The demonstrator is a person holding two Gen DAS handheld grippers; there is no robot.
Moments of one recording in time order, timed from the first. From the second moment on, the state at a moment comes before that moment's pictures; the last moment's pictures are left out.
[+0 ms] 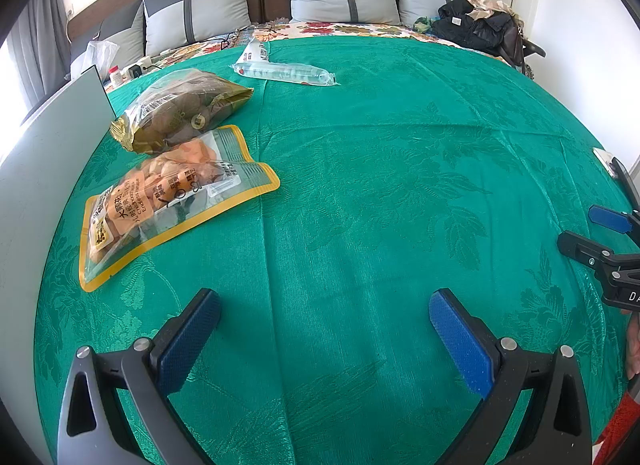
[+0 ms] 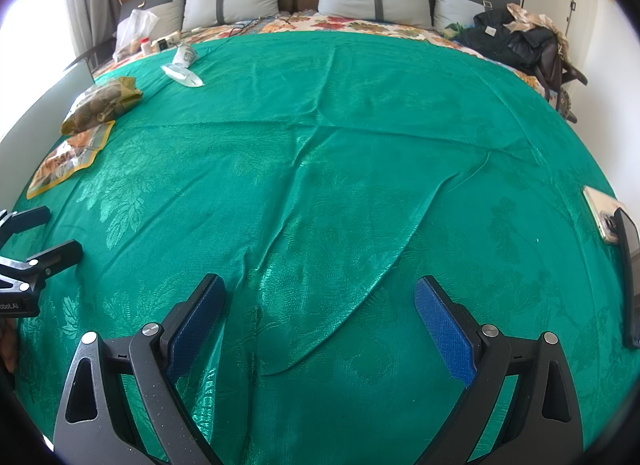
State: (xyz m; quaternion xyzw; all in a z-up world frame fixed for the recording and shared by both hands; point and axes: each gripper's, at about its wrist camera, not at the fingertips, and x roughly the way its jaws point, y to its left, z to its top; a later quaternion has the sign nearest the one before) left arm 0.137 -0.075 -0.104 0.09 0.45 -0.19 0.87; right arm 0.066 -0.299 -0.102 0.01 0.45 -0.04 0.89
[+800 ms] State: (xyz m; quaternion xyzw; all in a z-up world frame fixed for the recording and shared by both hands) left arm 0.250 -0.011 -0.061 0.19 0.54 -0.22 0.79; right arm 0.066 -0.299 -0.101 0.01 0.45 -0.04 0.89
